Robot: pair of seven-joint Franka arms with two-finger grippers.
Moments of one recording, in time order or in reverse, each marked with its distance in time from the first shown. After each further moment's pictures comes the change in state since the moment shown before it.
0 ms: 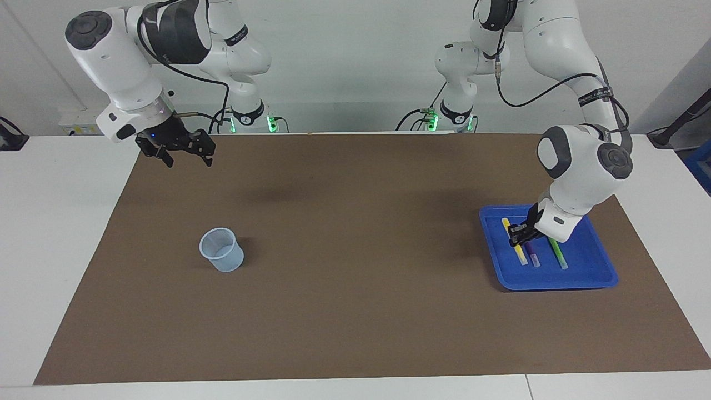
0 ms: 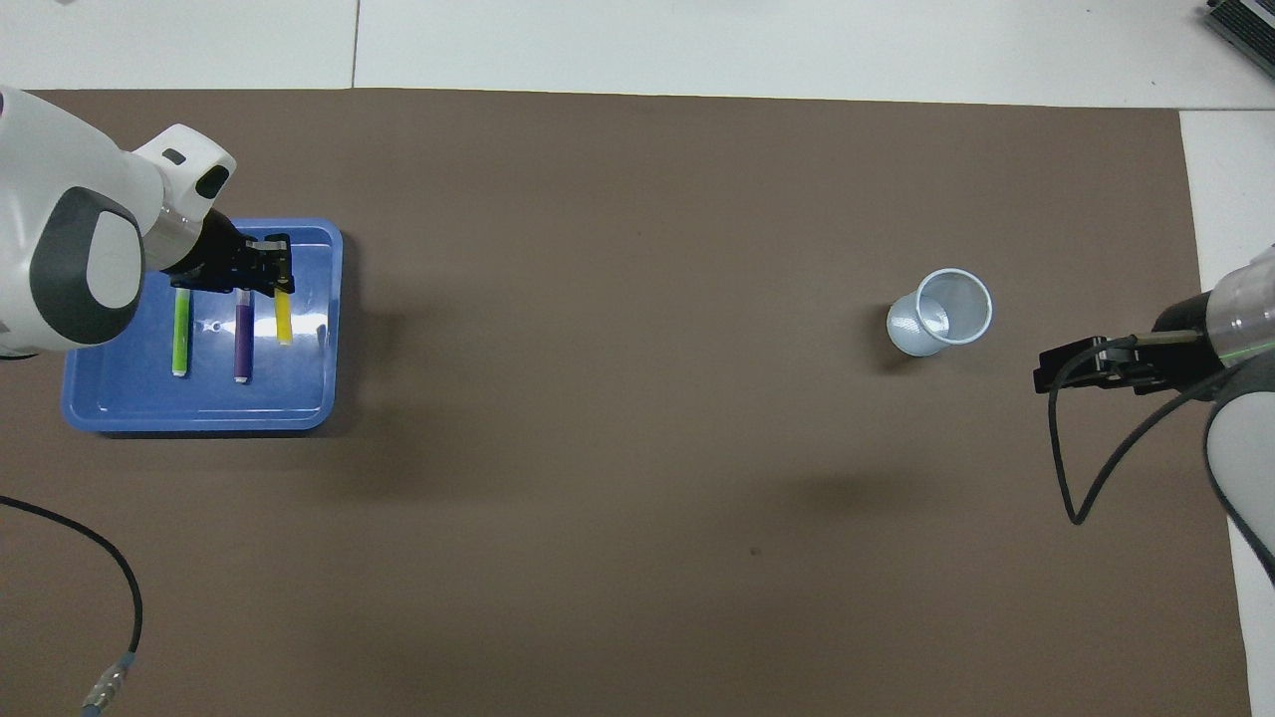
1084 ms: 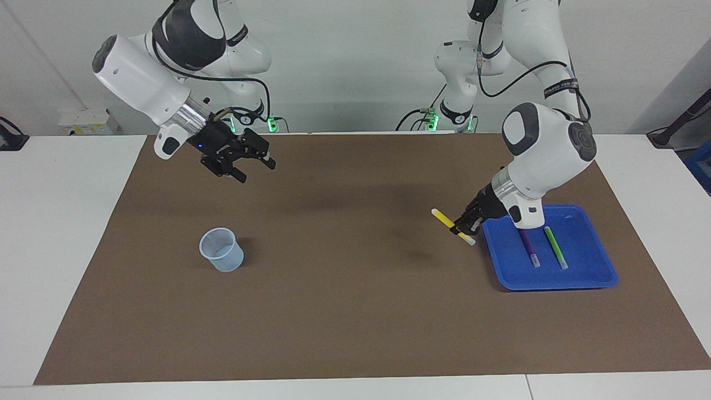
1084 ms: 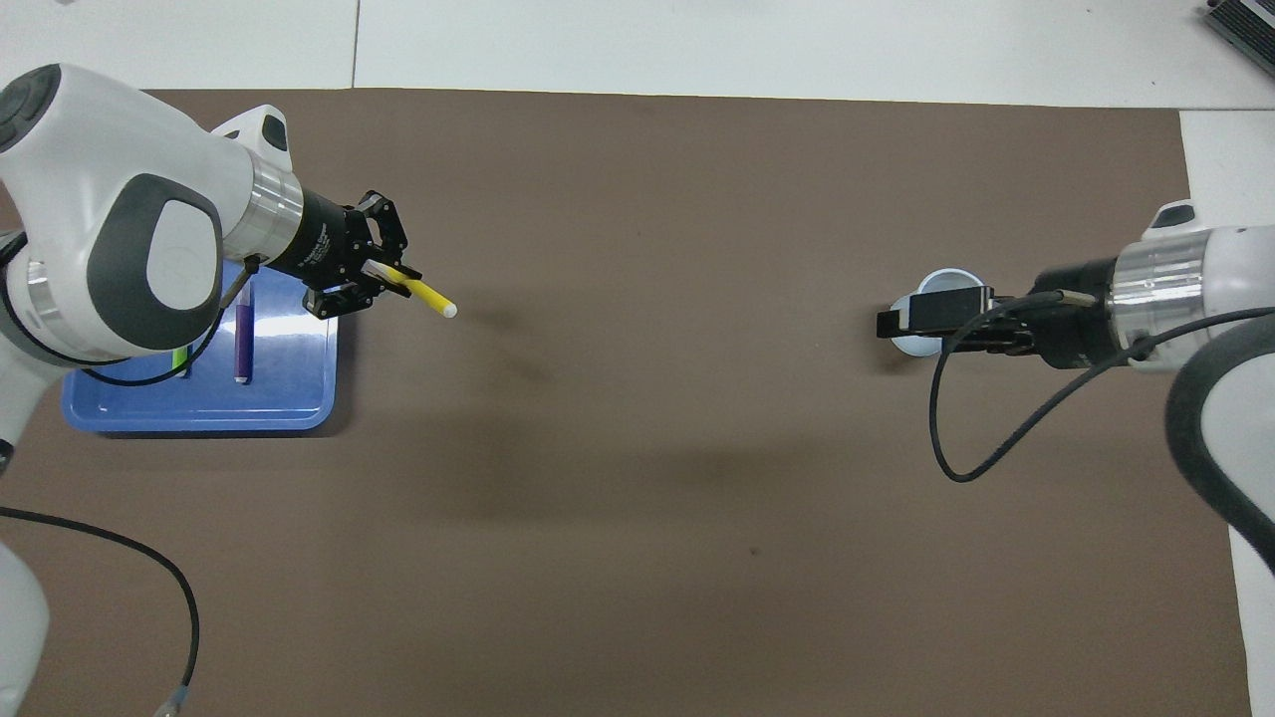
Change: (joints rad) left arm -0.174 -0.053 -0.020 0.025 -0.264 -0.037 -0.929; right arm 0.121 0.030 0.004 -0.081 0.589 0.297 0.004
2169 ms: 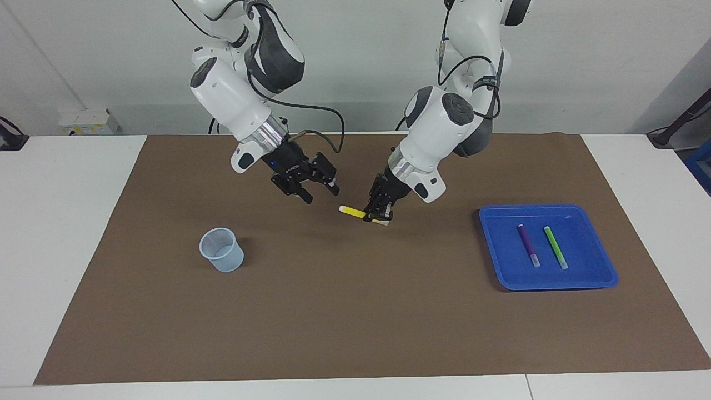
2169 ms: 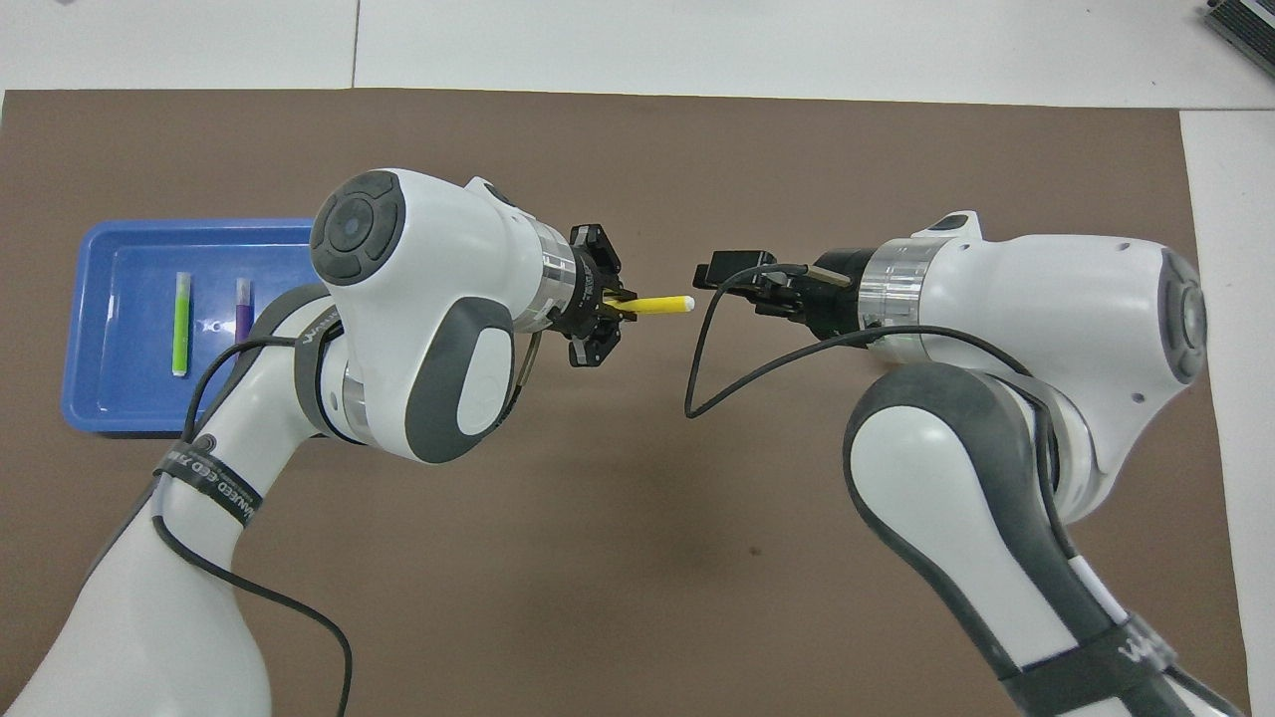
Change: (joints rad) left arm -0.335 -0.005 -0.001 -0.037 -0.048 0.316 -0.748; right arm 0.249 0.121 0.002 -0.010 0.023 0.415 0.226
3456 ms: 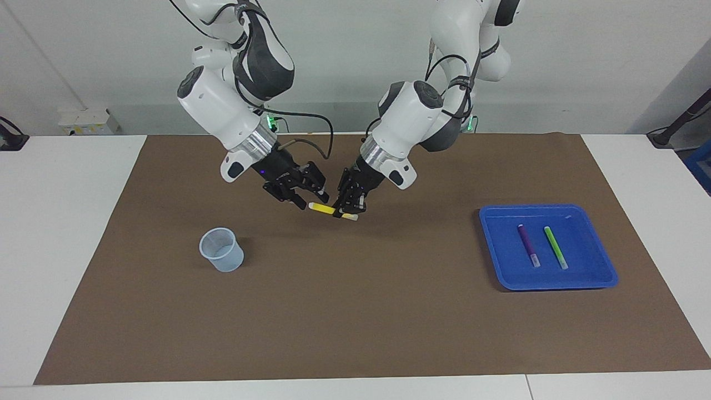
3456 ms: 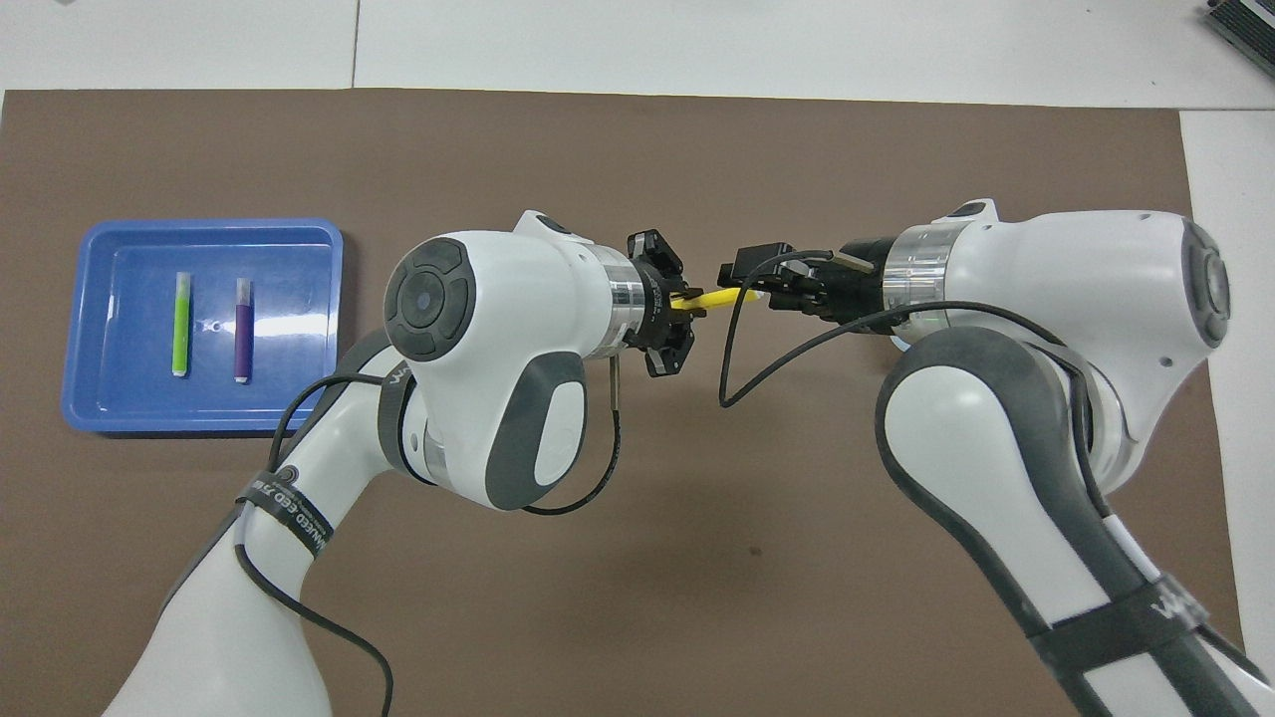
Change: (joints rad) left arm -0.102 0.006 0.002 -0.025 -0.042 0.194 -0.150; right arm -0.045 0.016 -0.014 0.034 0.000 -0.095 -0.048
